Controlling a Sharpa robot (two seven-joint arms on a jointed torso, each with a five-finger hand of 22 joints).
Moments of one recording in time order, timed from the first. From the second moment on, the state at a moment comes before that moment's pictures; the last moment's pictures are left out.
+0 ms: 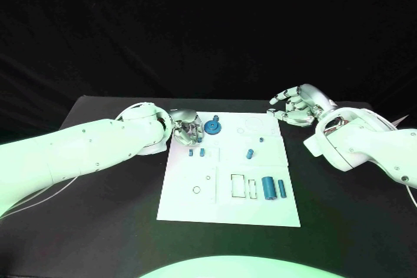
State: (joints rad) left arm 1.25 -0.64 -0.08 1.26 -1.33 -0.02 -0.07; left_hand 1.42 -0.25 0.58 0.09 0.23 0.86 0.16 0.27 0.31 1.05 0.08 0.45 0.21 1.31 0.02 1.39 0.99 0.16 1.00 0.13 1.18 1.05; right arm 1.33 -0.94 -0.15 1.62 -0.99 -0.60 -0.15; right_hand 1.28 -0.19 0.43 0.18 0.21 0.84 0.18 0.19 0.45 1.28 0.08 1.22 1.24 1.47 0.01 1.55 1.31 0.05 1.44 0.12 1.31 1.31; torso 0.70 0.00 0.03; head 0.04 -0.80
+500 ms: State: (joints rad) left arm 1.25 -0.66 -0.08 1.26 -1.33 -0.02 -0.08; left_hand 1.41 -0.26 0.58 0.09 0.23 0.83 0.16 0.25 0.30 1.03 0.09 0.44 0.22 1.30 0.03 1.39 0.97 0.16 0.98 0.14 1.16 1.03; right arm 1.33 -0.94 -0.15 1.61 -0.99 -0.60 -0.15; right_hand 1.28 -0.20 0.43 0.17 0.21 0.83 0.17 0.20 0.46 1.24 0.09 1.16 1.18 1.47 0.01 1.54 1.31 0.05 1.44 0.11 1.28 1.31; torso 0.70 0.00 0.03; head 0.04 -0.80
